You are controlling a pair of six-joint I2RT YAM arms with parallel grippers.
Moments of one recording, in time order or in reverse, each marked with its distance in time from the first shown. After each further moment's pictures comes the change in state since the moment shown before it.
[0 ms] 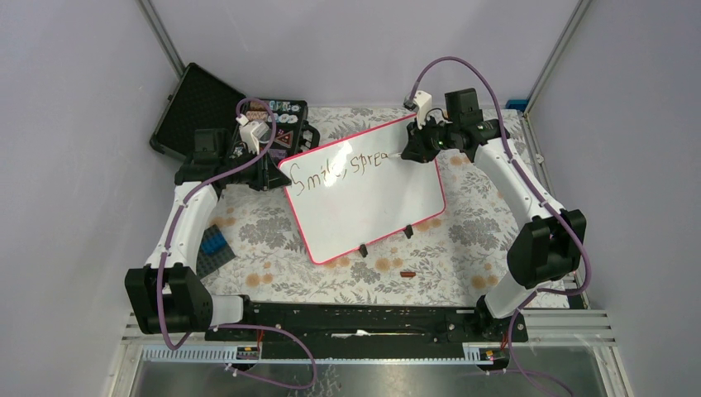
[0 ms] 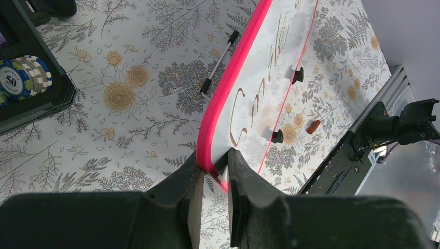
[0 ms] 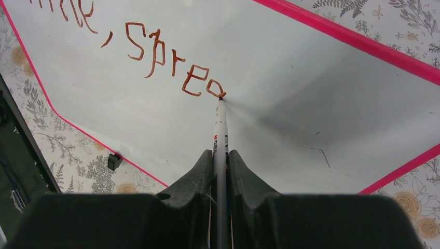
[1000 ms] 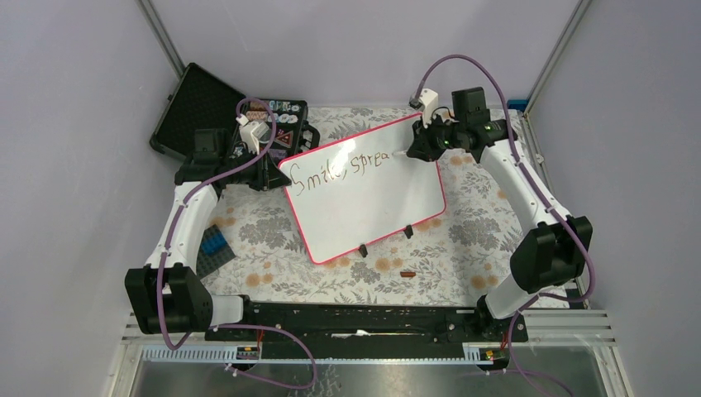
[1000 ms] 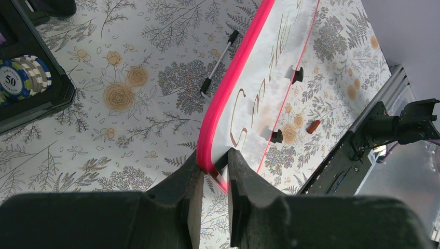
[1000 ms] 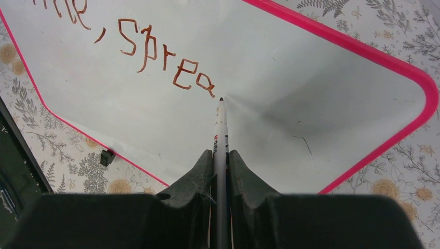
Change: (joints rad) left arm 0.000 0.000 0.000 -0.001 0.000 0.000; right arm -0.015 -0.035 -0.001 -0.022 0.016 -0.028
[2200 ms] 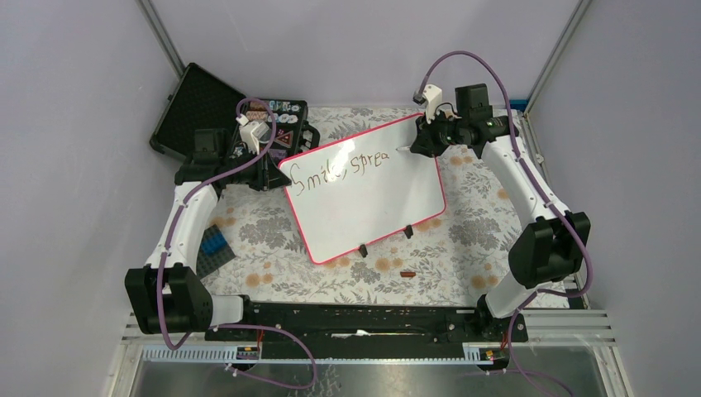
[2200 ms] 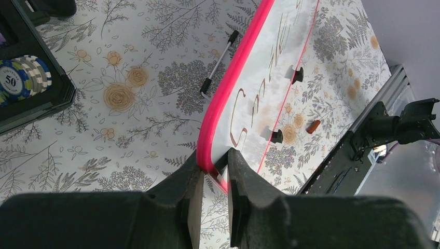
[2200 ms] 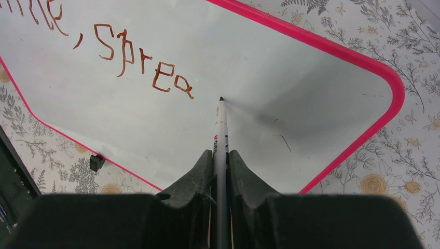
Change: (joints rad) left arm 0.000 0.000 0.000 0.000 0.000 0.000; right arm -0.031 0.030 0.034 0.001 0.013 0.004
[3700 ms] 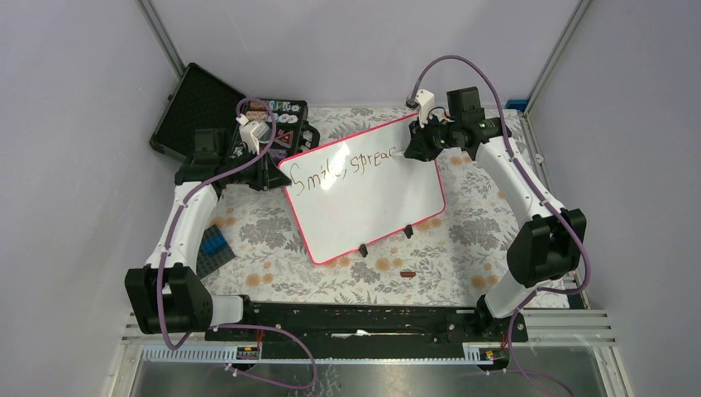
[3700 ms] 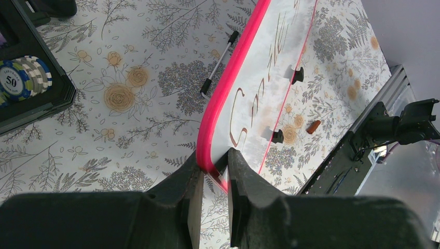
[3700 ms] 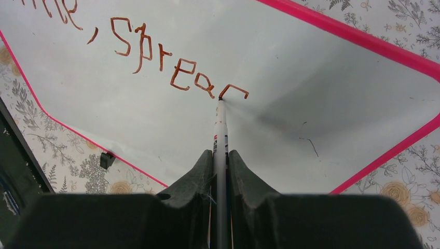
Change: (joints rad) left arm 0.000 0.000 0.000 0.001 0.000 0.000; right arm 0.039 0.014 -0.012 0.000 -0.005 0.013
